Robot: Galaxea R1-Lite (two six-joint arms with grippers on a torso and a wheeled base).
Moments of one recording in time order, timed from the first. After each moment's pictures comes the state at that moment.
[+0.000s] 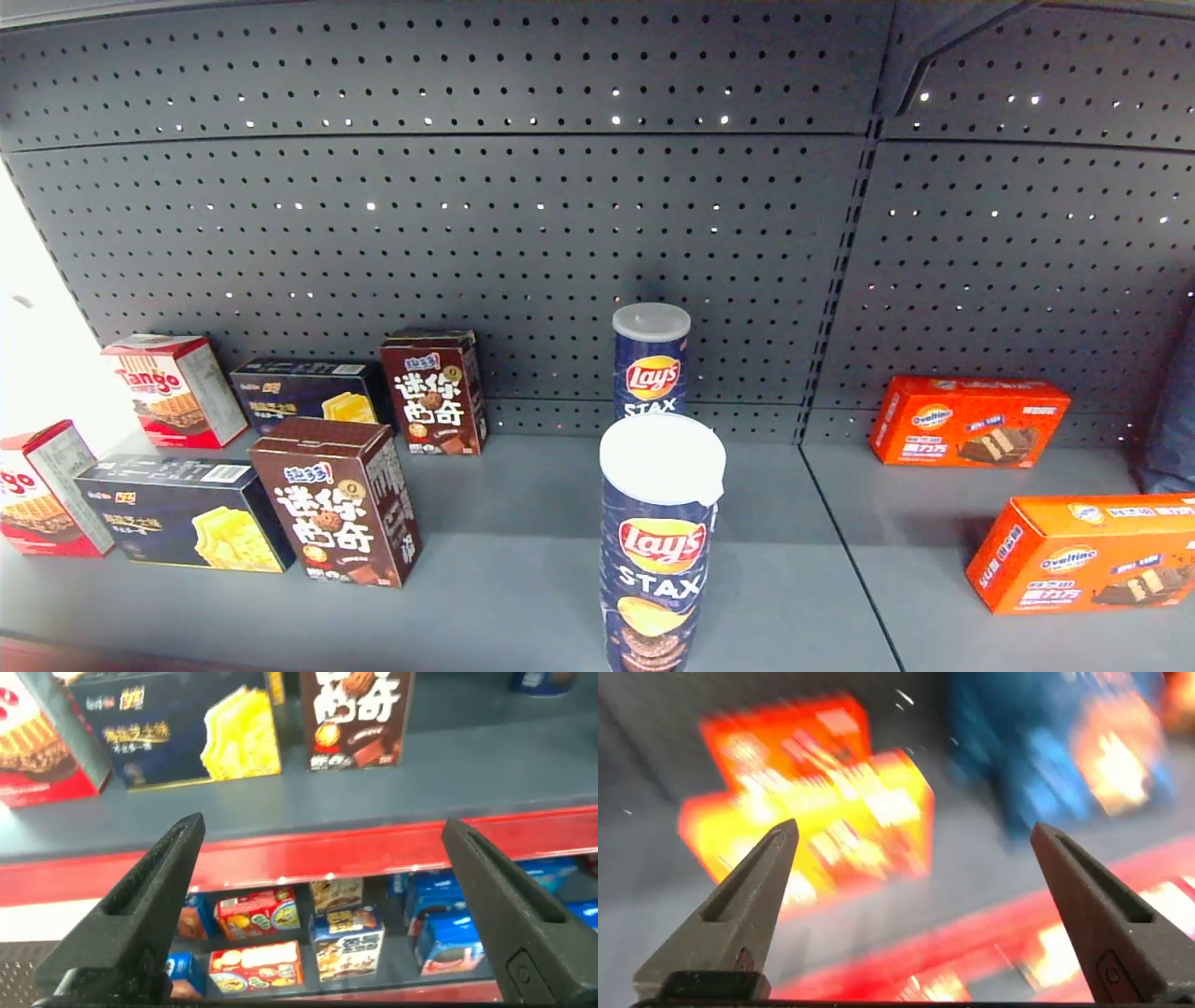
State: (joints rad) left arm -0.13 0.13 -0.05 0.05 0.05 0.05; right arm -0.14 0.32 -0.14 -0.09 -0.31 0.05
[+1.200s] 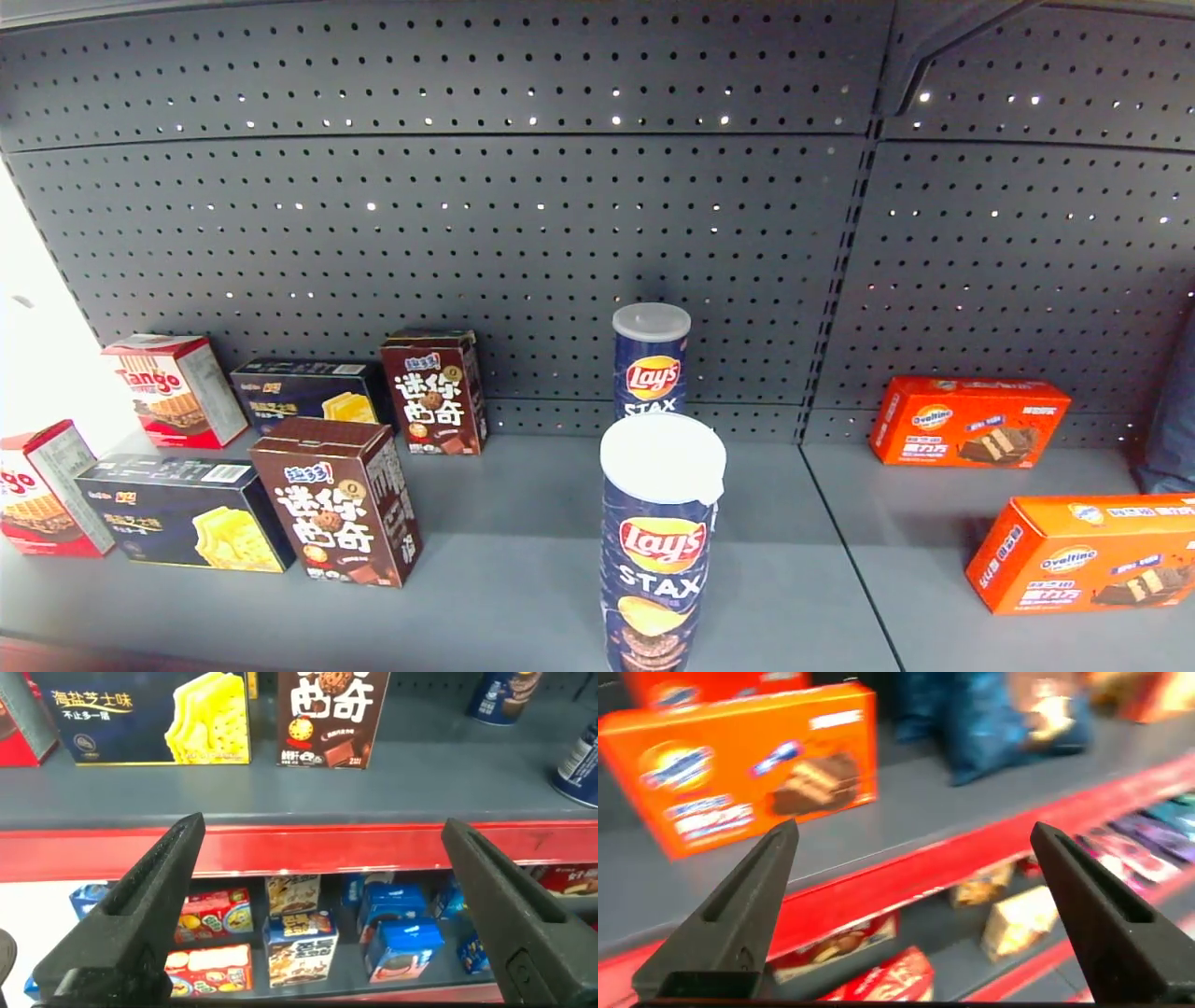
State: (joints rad) left arm -0.13 0.09 -0.04 0.04 -0.02 -0.08; right arm -0.41 0.01 -0.01 0.00 -0.03 0.00
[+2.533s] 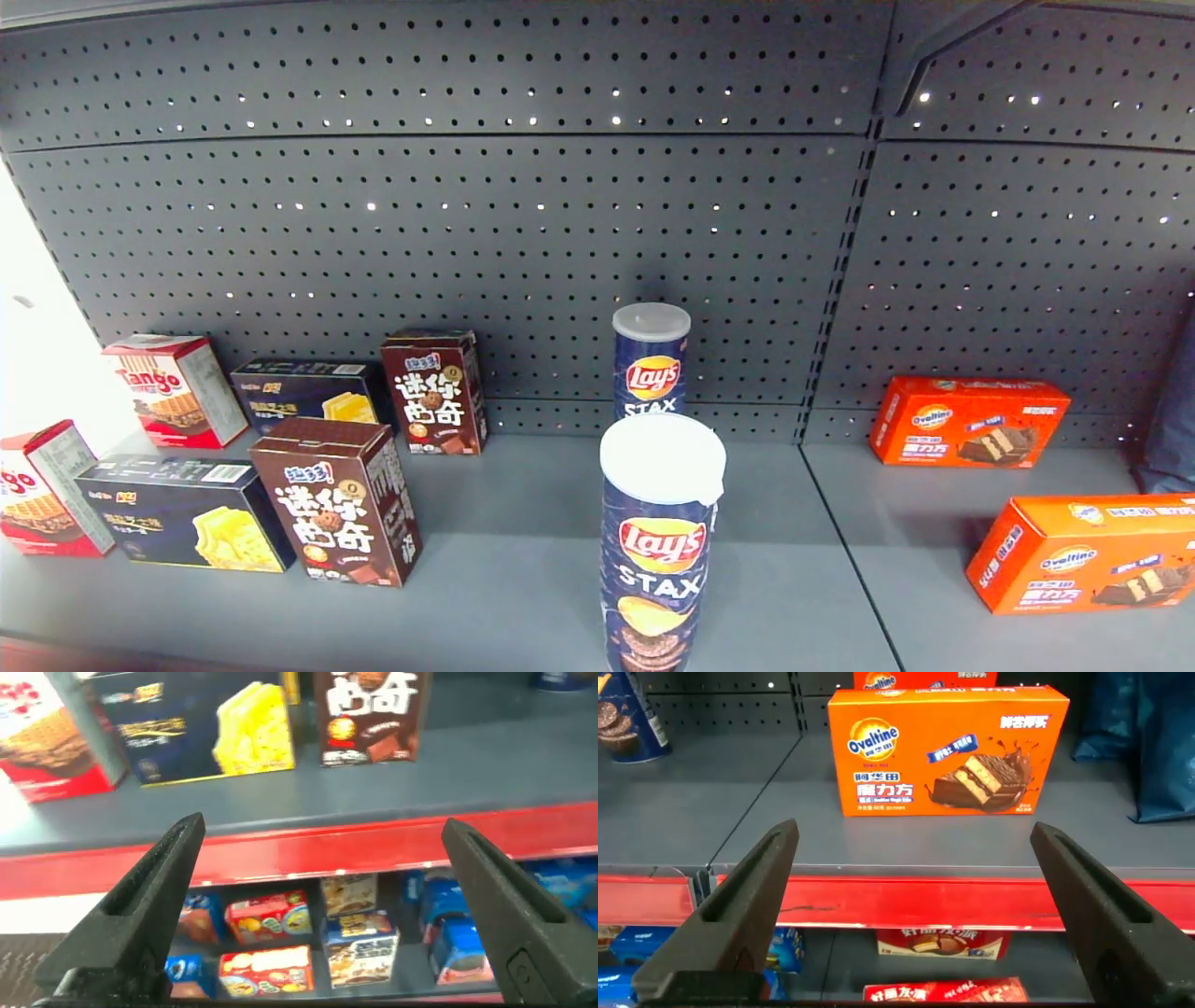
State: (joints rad) left arm -0.13 0.09 -0.02 0.03 -0.06 0.09; right arm 0.00 0.00 0.00 0.00 -0.02 0.01
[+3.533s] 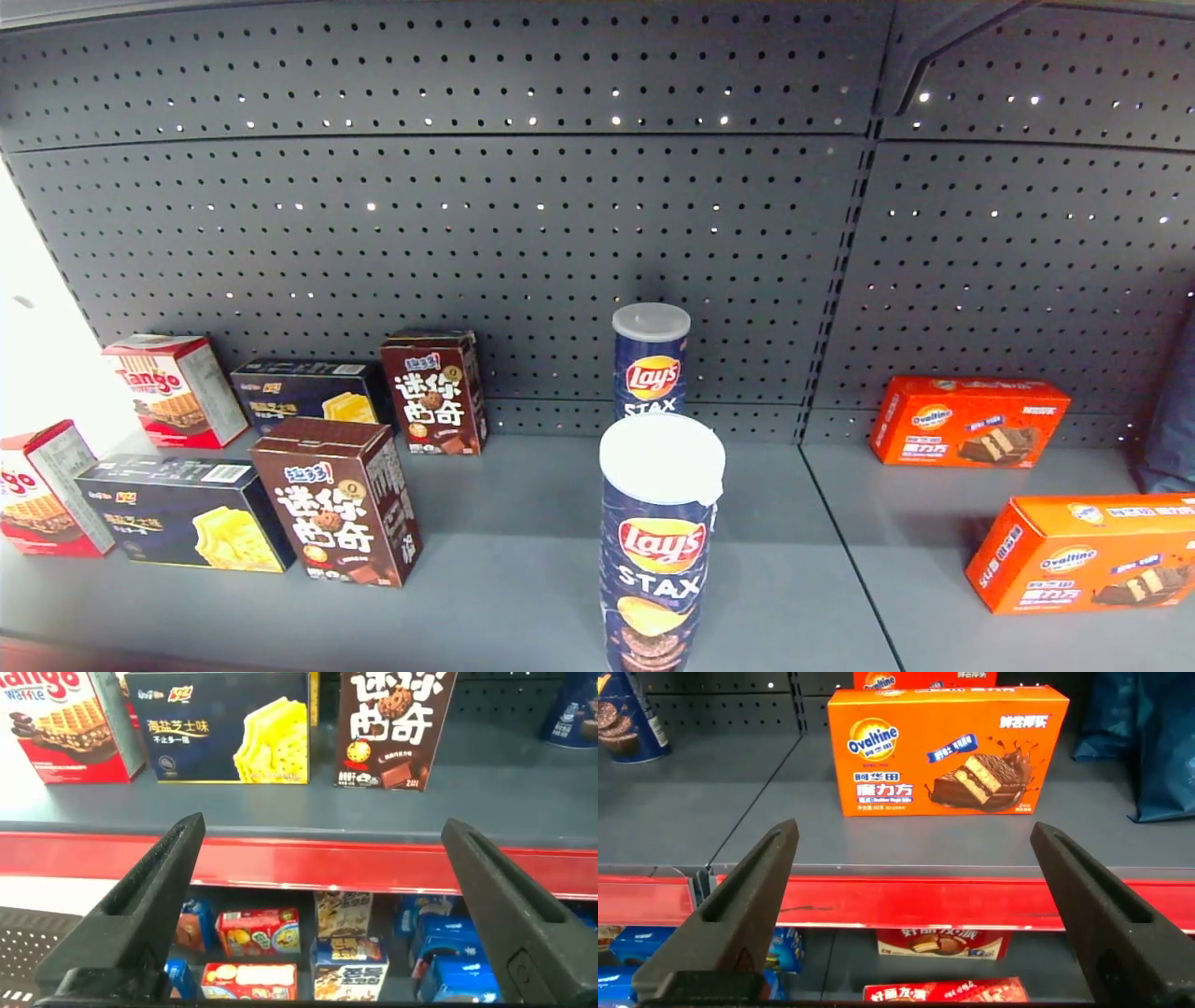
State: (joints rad) left arm 0.00 0.01 0.00 0.00 0.00 0.00; right arm 0.00 0.00 0.00 0.00 -0.02 0.01
